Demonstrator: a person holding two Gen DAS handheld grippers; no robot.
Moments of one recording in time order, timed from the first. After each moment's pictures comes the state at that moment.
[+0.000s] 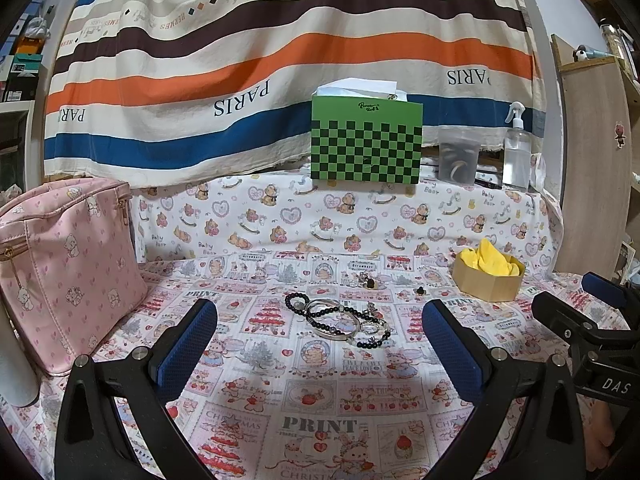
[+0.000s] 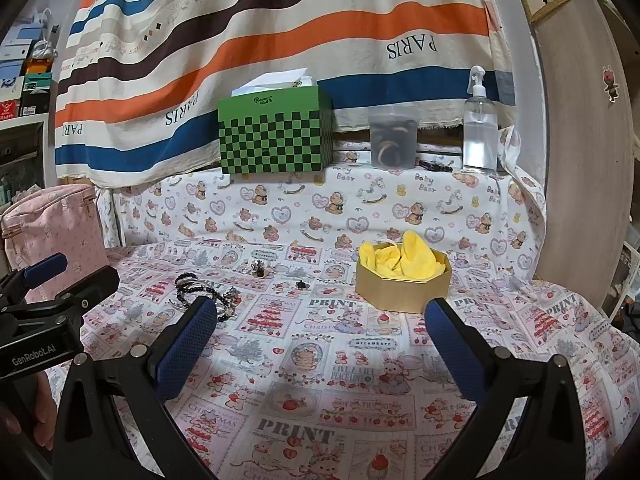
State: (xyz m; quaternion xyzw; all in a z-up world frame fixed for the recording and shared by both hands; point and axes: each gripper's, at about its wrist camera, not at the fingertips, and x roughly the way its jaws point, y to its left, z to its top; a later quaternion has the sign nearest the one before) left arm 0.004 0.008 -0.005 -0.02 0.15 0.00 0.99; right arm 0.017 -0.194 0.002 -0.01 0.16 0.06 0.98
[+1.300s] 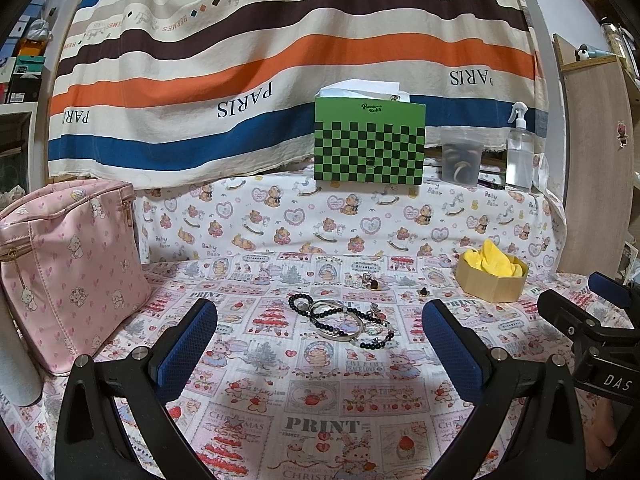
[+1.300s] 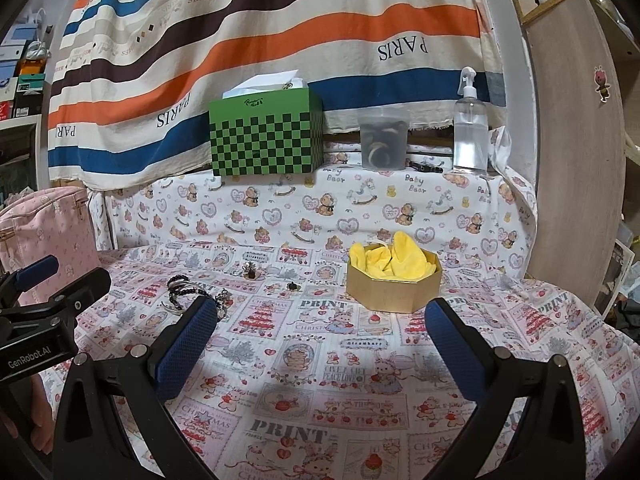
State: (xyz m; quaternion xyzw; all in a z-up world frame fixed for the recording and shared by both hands) left arm 0.003 0.008 -0.003 -0.01 0.15 0.01 0.99; right arm 0.016 -0.198 0.002 -0.01 0.16 0.04 0.99
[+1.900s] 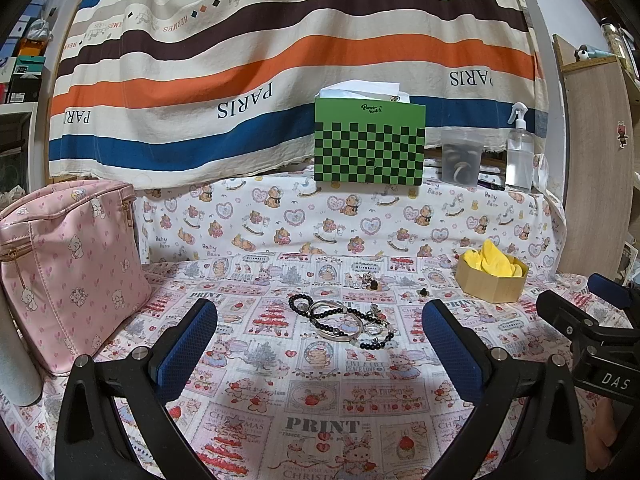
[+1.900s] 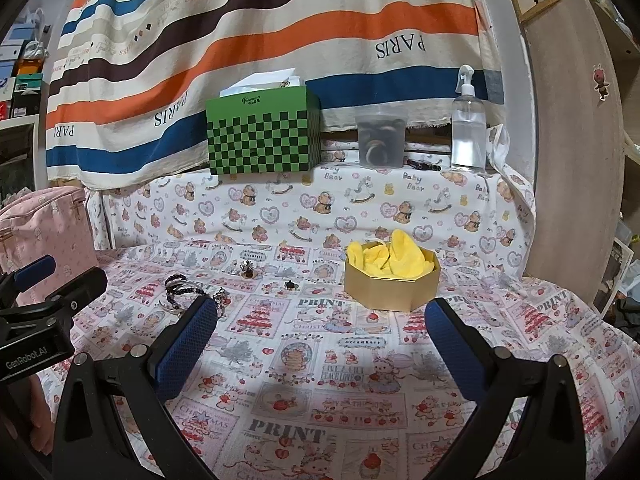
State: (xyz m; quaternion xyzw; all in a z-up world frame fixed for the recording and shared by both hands) left arm 0.003 0.008 -0.003 -0.01 0.15 0.01 0.99; right arm 0.017 -0.198 0.001 -0.01 0.16 0.04 0.99
